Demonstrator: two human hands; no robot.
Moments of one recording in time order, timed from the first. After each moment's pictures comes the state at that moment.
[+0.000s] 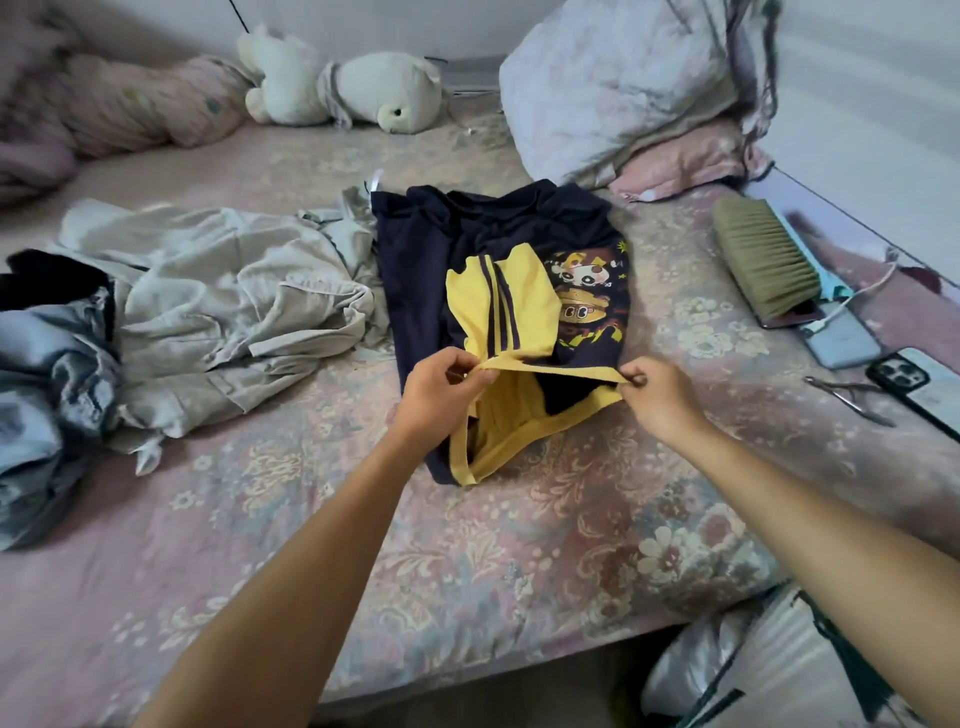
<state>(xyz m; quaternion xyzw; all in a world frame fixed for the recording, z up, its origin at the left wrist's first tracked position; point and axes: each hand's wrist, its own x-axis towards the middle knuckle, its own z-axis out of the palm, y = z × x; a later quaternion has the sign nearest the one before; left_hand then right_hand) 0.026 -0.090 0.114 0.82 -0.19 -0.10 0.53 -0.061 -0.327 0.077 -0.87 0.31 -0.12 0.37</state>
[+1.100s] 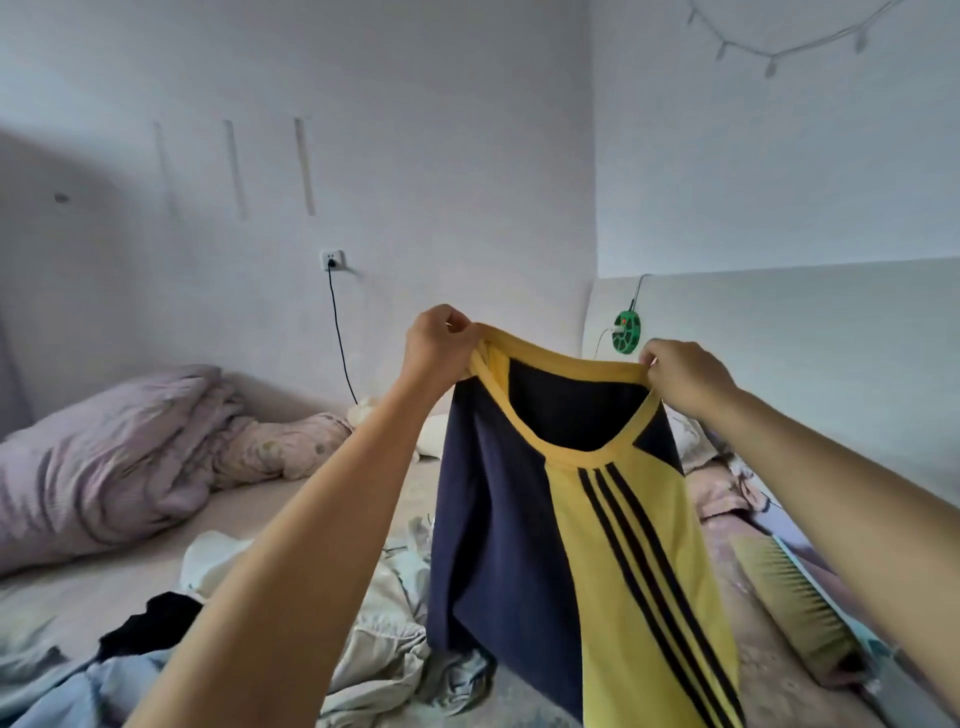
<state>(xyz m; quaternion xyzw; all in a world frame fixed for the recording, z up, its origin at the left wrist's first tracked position) 0.107 -0.112 0.524 0.78 -0.24 0.20 0.54 0.016 -0.368 0.479 -0.92 0.18 -0.33 0.12</state>
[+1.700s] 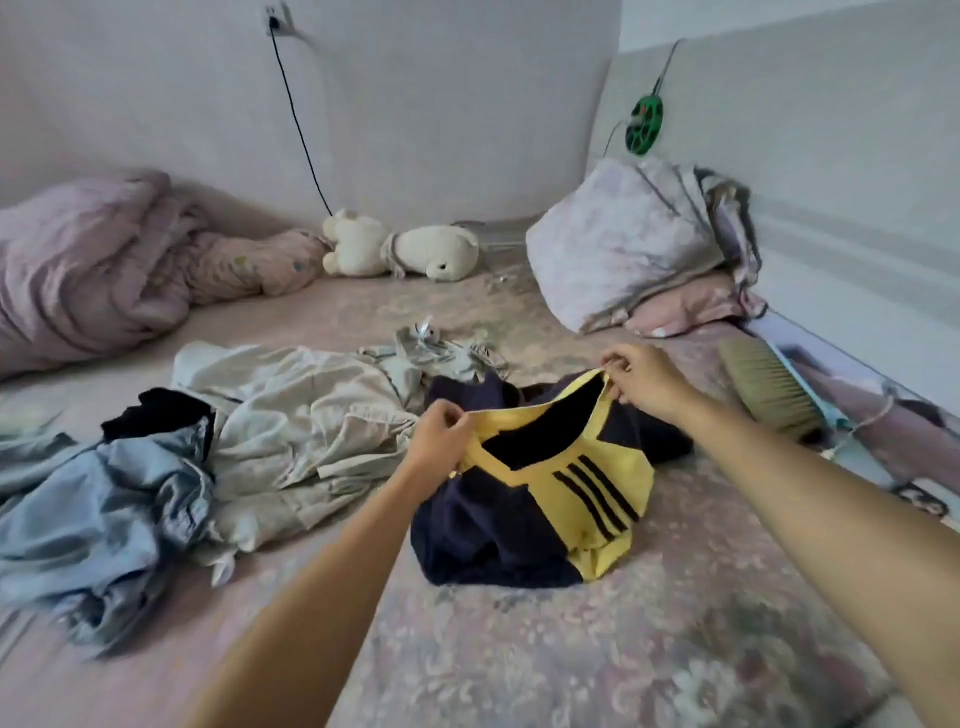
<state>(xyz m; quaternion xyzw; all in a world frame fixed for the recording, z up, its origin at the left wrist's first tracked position) 0.071 -0.078 0.205 0.83 -0.10 -0.07 0.55 0.012 -0.331 0.235 -0.89 0.17 -0.14 0.39</state>
